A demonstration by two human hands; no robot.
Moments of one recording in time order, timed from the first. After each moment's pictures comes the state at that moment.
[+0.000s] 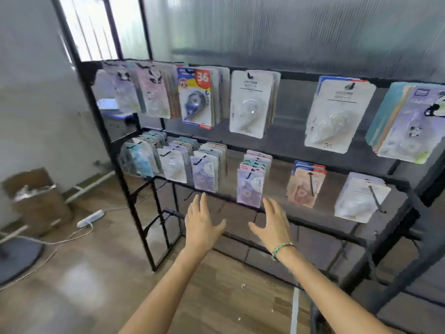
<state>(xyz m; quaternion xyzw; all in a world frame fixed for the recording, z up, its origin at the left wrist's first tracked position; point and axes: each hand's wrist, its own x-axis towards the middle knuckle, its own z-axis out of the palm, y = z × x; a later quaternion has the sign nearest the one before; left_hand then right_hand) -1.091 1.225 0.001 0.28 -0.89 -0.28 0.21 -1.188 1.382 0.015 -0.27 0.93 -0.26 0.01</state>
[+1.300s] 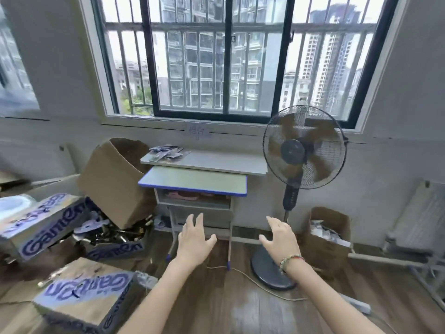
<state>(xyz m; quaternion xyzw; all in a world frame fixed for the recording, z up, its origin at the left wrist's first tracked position) -0.433 0.651 0.031 0.79 -0.54 -0.12 0.26 -0.642 0.575 0.037 -0.79 0.57 -0.19 0.11</state>
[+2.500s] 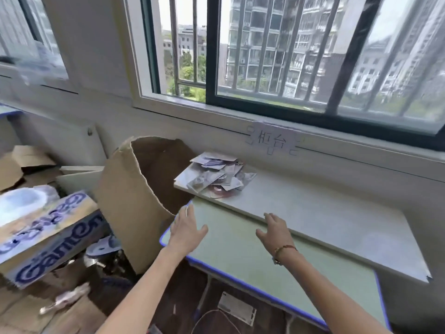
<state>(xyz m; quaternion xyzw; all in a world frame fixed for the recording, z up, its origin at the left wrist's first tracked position) 0.041 0.189 -0.020 0.88 -0.40 -0.11 0.22 -0.147 0.057 -0.015 -0.86 0.48 -0.08 0.16</state>
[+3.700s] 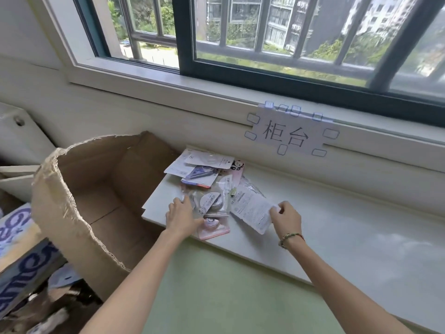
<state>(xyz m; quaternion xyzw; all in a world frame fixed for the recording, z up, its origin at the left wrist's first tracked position) 0.214 -0.054 -0.085 0.89 -0.39 -0.19 0.14 -0.010 -0.171 -0.074 -0.66 0.61 -0.27 0.36</state>
